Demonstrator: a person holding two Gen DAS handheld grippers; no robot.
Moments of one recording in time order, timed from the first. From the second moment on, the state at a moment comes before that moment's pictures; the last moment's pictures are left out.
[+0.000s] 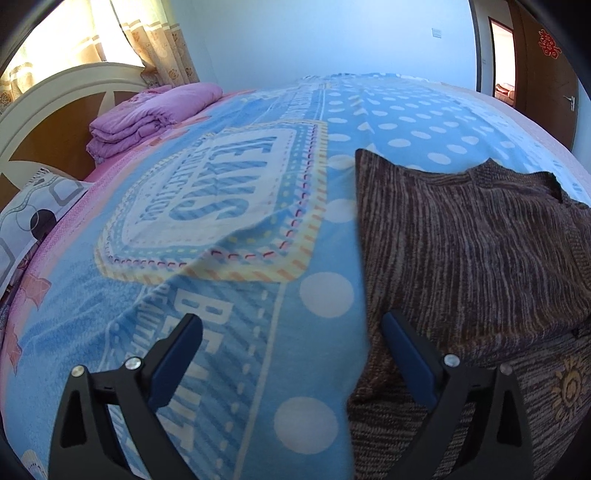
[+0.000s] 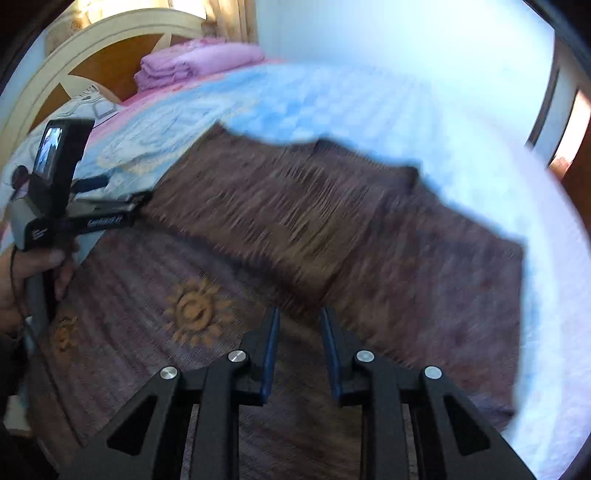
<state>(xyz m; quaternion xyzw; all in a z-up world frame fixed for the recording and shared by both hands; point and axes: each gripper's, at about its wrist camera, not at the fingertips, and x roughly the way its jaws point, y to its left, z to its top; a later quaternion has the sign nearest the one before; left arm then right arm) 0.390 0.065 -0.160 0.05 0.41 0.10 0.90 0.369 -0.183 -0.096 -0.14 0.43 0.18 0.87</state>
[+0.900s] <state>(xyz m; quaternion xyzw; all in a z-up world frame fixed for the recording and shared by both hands) 0.379 0.091 -0.153 -0.02 0.41 0.09 0.91 0.365 -0.265 -0.100 -0.05 0.43 0.08 0.90</state>
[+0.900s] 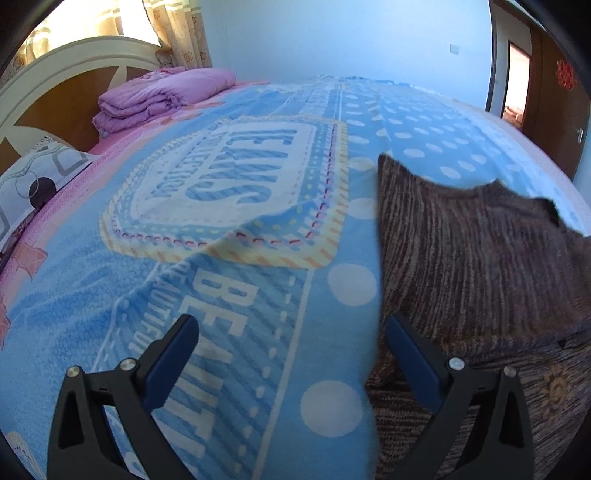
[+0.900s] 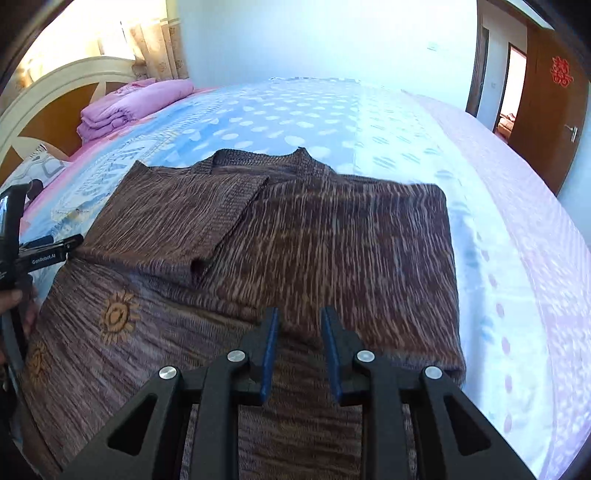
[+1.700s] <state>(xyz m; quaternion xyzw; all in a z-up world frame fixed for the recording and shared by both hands) 0.402 0.068 -0.148 0.05 0.41 0.08 0.91 0.381 -0.266 -0.120 -0.05 0.45 0.08 0.89</state>
